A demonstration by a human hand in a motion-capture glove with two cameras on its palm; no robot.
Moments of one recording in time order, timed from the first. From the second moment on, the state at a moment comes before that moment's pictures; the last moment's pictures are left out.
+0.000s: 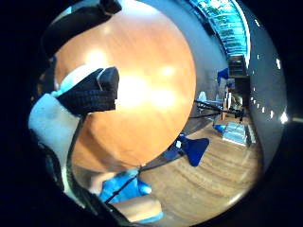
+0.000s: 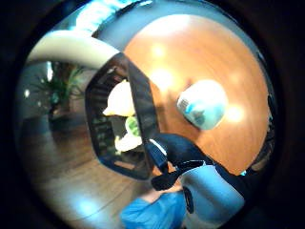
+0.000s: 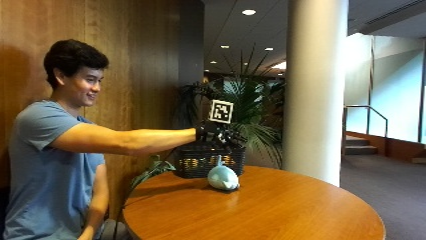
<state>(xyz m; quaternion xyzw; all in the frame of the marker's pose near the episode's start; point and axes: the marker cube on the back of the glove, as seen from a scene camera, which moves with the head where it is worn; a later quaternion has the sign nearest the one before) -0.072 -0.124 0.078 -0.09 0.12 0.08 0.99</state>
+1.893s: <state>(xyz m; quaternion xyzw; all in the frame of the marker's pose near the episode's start) -0.095 -0.124 0.016 0.06 0.11 0.02 0.99</state>
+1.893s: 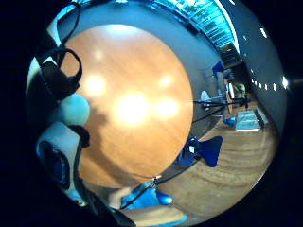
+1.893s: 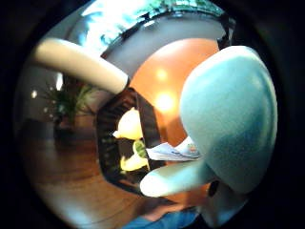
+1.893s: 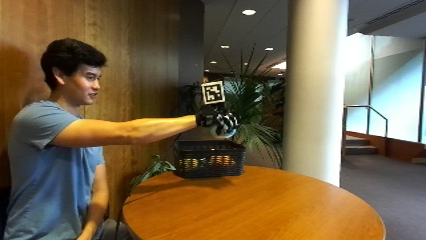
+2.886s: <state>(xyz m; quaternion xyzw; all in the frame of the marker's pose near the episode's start) -0.259 -0.061 0.078 -0.18 0.07 -0.07 0.98</state>
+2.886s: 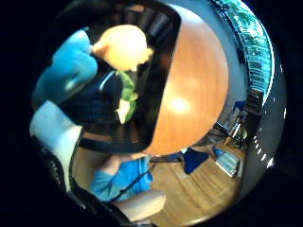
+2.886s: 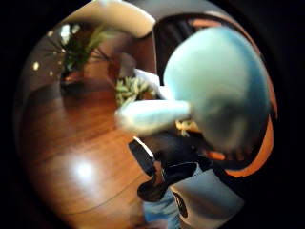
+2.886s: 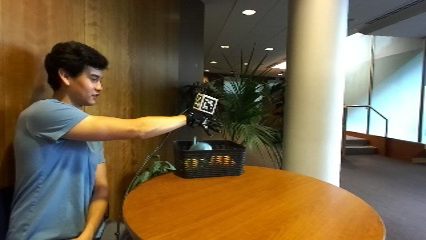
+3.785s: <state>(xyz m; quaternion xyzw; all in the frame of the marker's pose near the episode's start) 0.001 -0.058 0.036 -0.04 0.07 0.02 1.00</state>
